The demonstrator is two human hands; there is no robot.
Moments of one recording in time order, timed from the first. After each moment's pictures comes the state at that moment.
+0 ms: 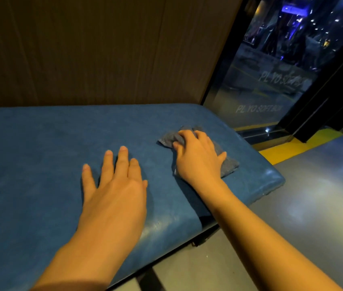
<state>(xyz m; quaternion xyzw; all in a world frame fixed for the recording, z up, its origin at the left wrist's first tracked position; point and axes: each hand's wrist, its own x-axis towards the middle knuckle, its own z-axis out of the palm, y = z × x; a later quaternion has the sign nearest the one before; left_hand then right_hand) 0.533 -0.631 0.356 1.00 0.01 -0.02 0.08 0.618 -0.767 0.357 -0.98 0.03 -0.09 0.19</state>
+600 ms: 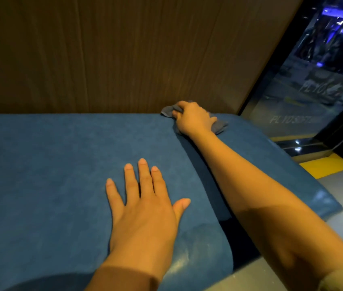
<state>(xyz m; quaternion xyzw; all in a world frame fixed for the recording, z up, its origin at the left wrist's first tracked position) 0.537 -0.600 0.342 0.99 0.05 -0.07 0.11 0.753 -0.676 0.367 -0.98 -0.04 -0.08 0.16</state>
